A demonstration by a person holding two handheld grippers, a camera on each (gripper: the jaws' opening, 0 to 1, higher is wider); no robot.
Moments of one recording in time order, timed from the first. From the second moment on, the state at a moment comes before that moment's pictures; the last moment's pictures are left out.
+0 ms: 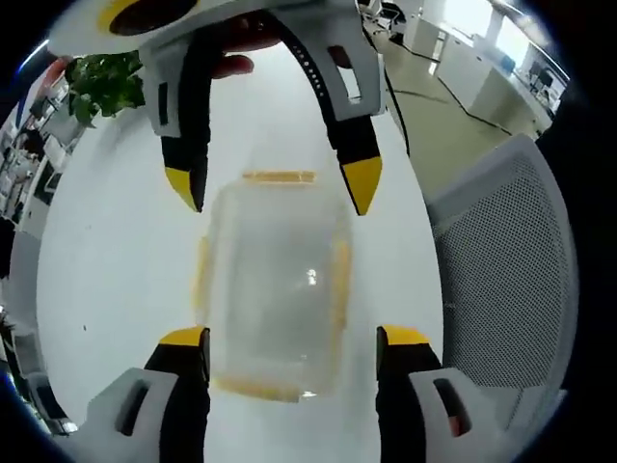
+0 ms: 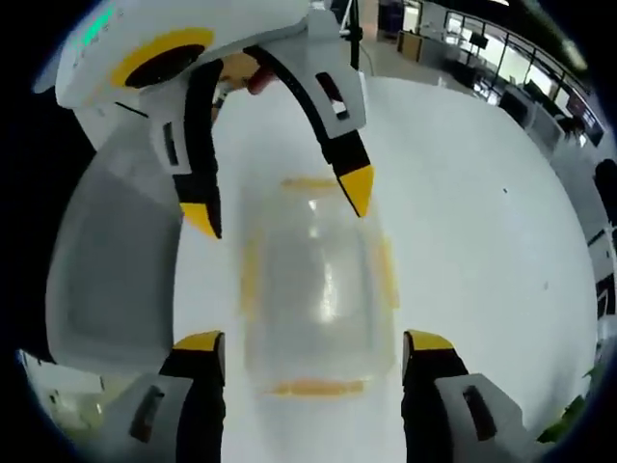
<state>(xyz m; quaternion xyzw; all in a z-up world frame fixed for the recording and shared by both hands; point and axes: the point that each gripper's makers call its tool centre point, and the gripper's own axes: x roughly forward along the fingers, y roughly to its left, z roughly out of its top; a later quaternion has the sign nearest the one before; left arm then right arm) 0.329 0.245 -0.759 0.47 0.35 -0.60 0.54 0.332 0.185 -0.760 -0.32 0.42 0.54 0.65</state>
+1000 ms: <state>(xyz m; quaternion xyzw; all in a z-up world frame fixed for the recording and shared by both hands) 0.350 0.262 -0.786 0.52 0.34 -0.60 0.50 0.342 0.187 -0.787 -0.36 0.42 0.52 0.66</state>
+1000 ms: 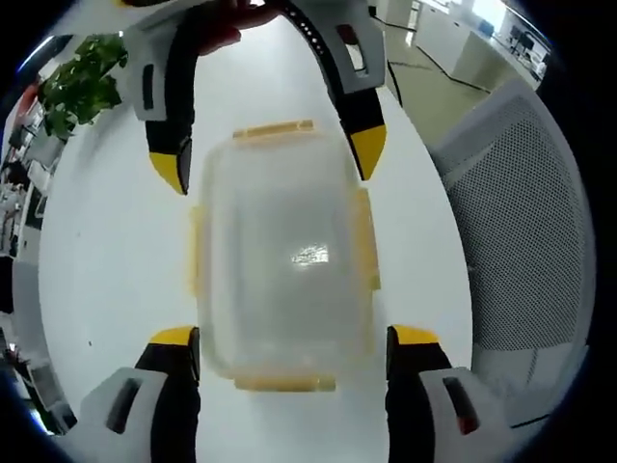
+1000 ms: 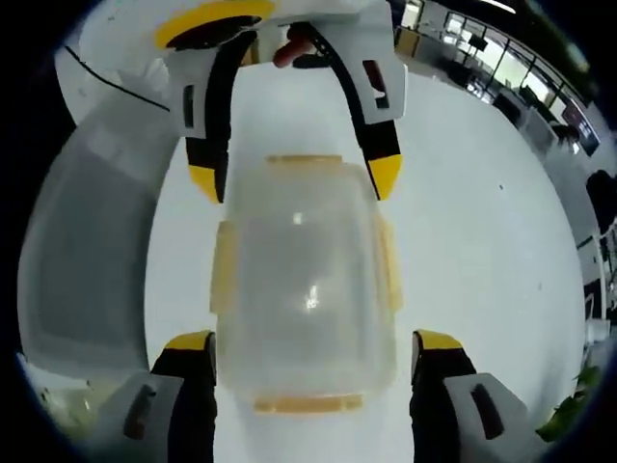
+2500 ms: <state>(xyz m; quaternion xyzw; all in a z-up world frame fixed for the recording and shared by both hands) 0.349 0.261 -0.797 0.52 0.37 -0.56 0.53 0.336 0.191 -0.801 -0.37 0.40 0.56 0.63</state>
